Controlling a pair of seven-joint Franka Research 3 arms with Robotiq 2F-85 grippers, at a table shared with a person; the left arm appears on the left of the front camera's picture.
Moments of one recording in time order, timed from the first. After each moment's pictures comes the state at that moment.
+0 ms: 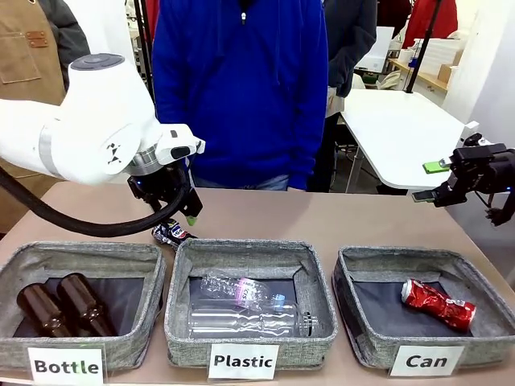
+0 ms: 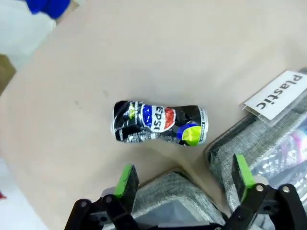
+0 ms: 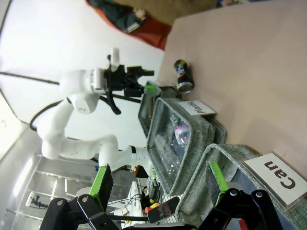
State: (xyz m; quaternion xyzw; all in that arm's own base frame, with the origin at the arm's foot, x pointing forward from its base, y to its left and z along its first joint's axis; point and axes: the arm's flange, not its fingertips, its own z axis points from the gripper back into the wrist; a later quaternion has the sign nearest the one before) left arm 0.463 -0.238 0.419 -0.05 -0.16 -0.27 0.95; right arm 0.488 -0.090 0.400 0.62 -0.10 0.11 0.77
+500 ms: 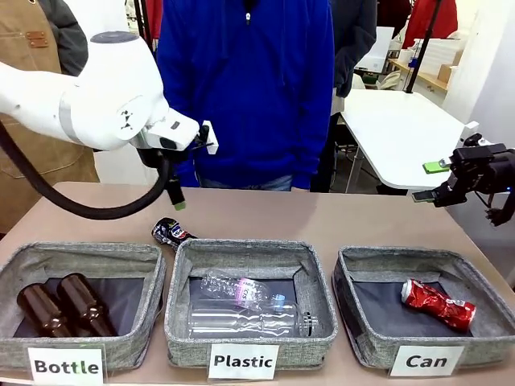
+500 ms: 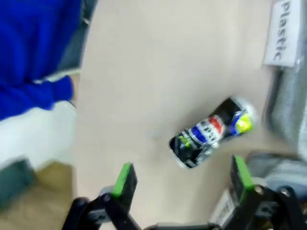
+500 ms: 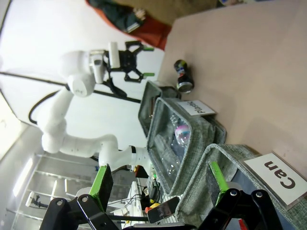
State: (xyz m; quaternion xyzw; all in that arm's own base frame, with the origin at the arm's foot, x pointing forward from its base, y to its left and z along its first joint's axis) left arm 0.528 -0.225 0.437 0.03 -0.15 -0.62 0.77; right arm 0.488 -0.090 0.400 0.62 -0.10 0.11 0.77
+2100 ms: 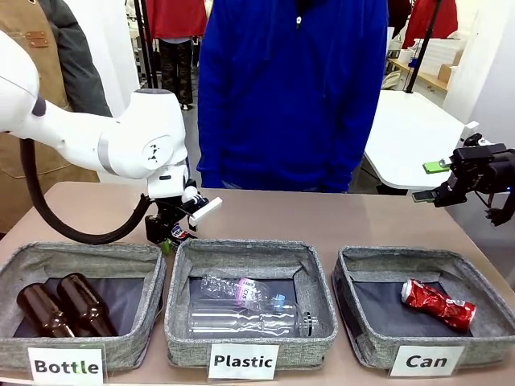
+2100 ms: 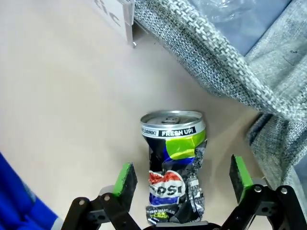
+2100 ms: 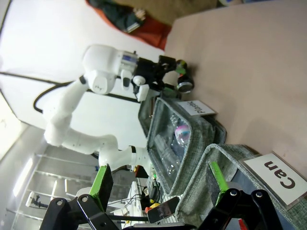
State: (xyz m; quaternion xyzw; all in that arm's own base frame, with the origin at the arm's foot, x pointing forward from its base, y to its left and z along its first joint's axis) left arm 0.533 -0.251 0.335 -0.02 -0.03 -0.90 0.44; right arm 0.488 -0.090 0.400 0.62 -0.10 0.11 0.77
